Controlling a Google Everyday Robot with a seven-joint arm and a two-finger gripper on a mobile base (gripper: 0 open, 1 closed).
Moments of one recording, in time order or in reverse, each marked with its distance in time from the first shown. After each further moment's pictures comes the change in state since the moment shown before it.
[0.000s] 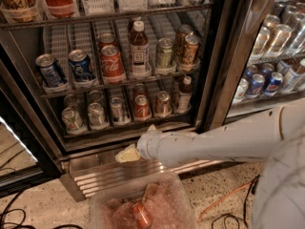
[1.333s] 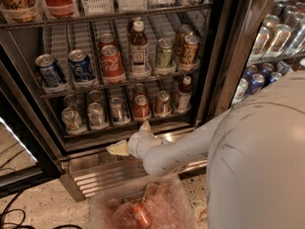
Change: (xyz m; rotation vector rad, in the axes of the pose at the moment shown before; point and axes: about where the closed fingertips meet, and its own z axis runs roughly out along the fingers) arm -0.027 -0.003 0.036 0.122 -0.184 0.031
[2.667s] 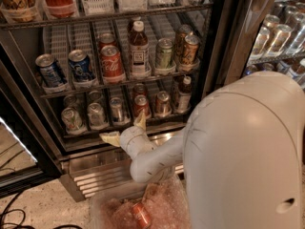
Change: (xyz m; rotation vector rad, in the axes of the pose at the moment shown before) arm -0.045 -0.008 0.021 0.170 -0.241 0.009
